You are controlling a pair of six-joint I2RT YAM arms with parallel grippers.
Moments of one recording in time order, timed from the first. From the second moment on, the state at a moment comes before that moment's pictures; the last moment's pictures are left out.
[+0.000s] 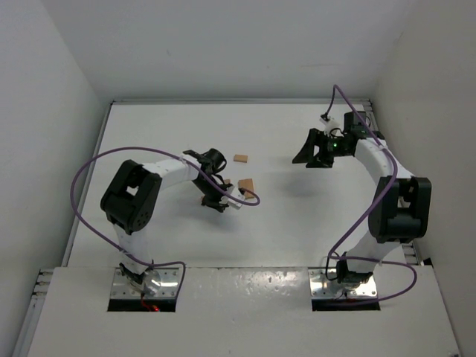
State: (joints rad) left arm -0.54 1.85 1.17 -0.79 0.60 1.40; right arm -0.06 1.67 1.19 -0.60 -0.77 0.10
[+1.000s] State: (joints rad) left arm -0.53 1.96 1.29 -0.81 0.60 1.28; right arm -0.07 1.69 1.19 -0.59 -0.78 0.11
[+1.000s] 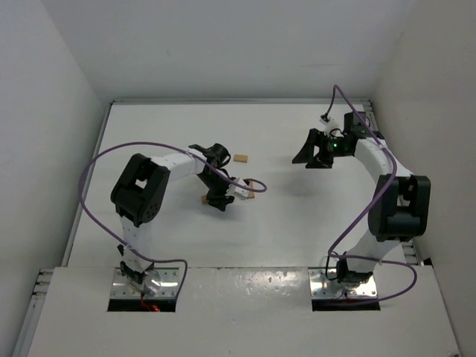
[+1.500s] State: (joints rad) left arm -0.44 1.58 1.28 -0.76 0.63 1.16; right arm -0.07 1.69 1.19 -0.59 -0.82 0.12
